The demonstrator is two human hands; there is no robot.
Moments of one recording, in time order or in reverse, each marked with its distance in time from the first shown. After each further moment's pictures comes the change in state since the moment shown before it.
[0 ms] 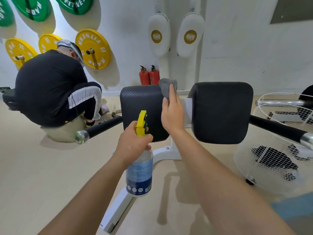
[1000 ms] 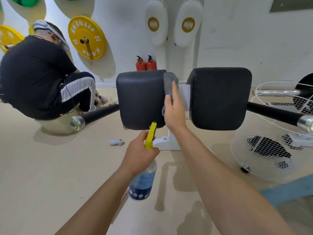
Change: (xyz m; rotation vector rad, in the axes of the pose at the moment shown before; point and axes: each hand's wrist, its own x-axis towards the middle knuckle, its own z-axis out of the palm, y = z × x) left_hand -0.033 -0.052 0.039 0.111 -0.102 0.034; right_hand -0.042 0.017 -0.010 0.263 -0.044 0.108
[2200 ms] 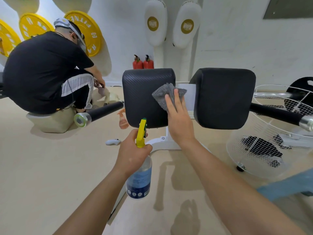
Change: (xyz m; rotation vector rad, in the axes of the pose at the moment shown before) left_hand 0.001 -0.034 -0.028 -0.128 0.102 0.011; right_hand -0.024 0.037 0.008 -0.856 0.032 -0.418
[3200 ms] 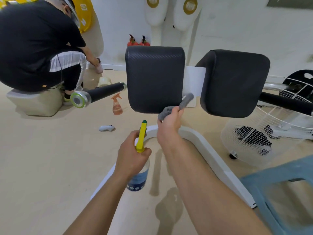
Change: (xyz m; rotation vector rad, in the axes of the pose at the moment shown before) left_hand -0.009 -0.073 0.012 -0.025 -0.015 -0.019; right_hand -0.015 -0.076 0.032 1.542 0.222 1.302
